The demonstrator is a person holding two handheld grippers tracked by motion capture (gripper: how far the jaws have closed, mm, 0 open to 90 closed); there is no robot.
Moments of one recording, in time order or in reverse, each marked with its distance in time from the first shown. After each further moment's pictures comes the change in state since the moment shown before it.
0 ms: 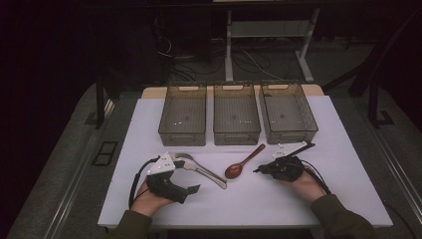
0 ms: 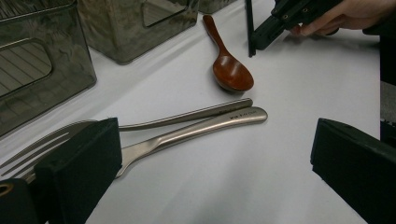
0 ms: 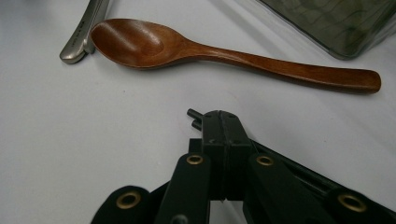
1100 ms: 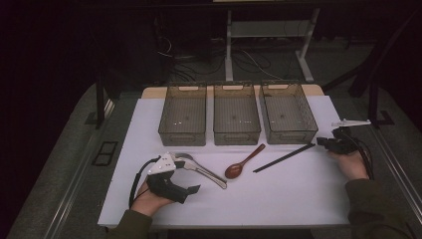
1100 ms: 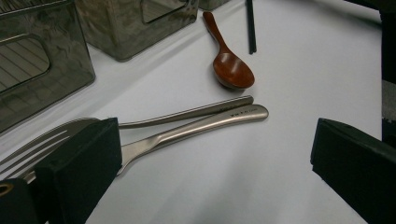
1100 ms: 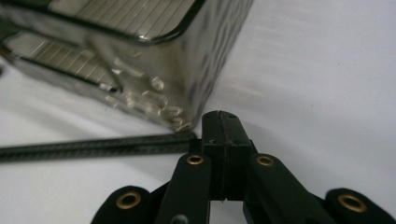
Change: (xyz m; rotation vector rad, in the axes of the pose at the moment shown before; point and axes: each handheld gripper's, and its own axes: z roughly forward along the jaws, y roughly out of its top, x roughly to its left) left arm 0.001 -0.001 0.002 0.007 -0.002 -0.002; right arm -0.136 -0.050 -0.090 -0.032 -0.451 0.415
